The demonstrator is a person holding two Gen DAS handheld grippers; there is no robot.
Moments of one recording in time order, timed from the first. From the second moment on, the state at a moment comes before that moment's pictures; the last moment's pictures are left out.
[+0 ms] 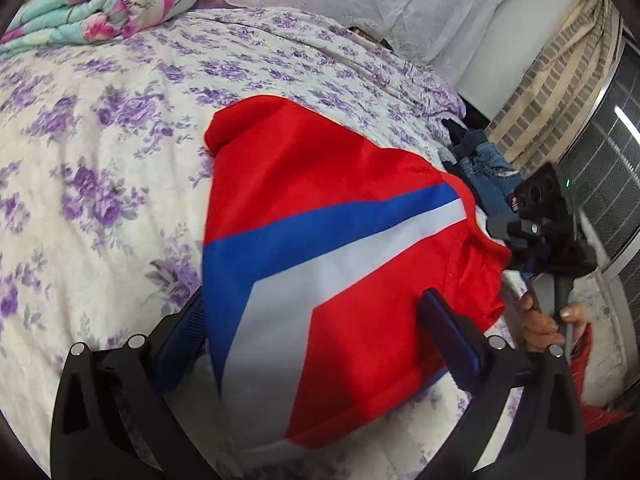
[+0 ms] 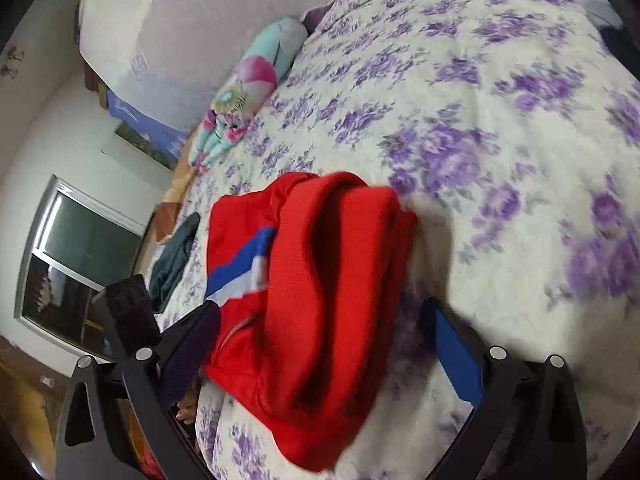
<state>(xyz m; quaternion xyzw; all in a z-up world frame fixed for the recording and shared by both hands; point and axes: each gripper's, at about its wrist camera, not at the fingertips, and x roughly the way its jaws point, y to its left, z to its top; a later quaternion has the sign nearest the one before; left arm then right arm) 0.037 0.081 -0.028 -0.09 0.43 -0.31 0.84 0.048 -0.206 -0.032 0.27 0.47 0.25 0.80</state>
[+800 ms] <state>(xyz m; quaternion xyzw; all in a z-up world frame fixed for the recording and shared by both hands) 0.056 0.020 0.058 0.01 0.29 -0.27 0.92 0.053 -0.209 0.032 0.15 0.35 0.18 0.91</state>
